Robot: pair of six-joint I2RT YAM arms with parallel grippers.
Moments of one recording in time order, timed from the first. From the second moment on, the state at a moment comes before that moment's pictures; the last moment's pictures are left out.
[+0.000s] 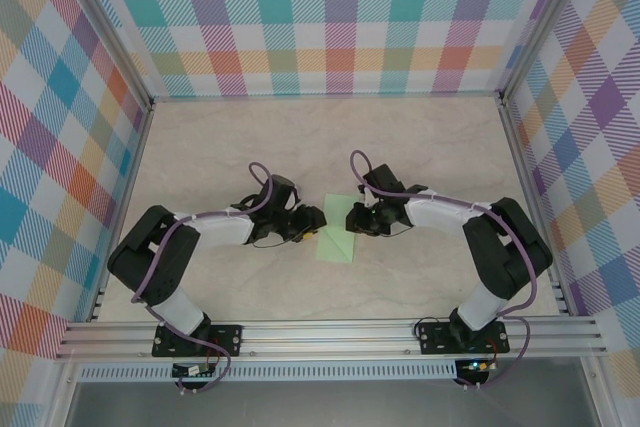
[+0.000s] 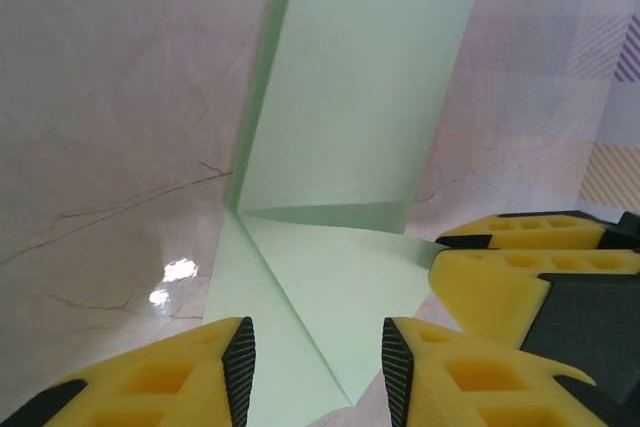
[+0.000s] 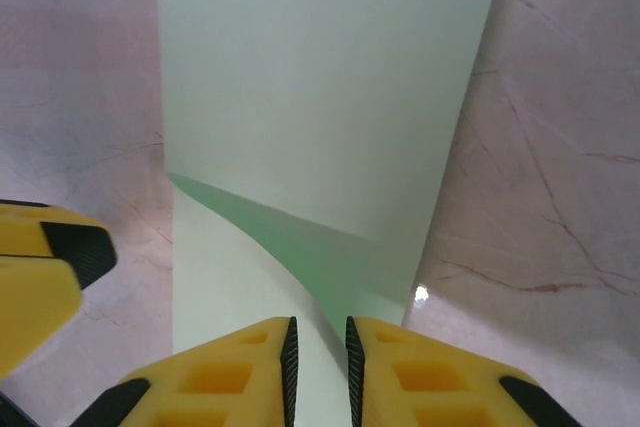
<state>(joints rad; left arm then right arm) -0.61 1.64 0.74 0.05 0.46 -1.01 0.58 1.64 0.88 -0.34 -0.37 0.65</state>
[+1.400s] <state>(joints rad) -0.65 1.66 0.87 -0.11 0.39 -0.83 0.55 1.46 0.87 -0.49 -0.19 0.71</state>
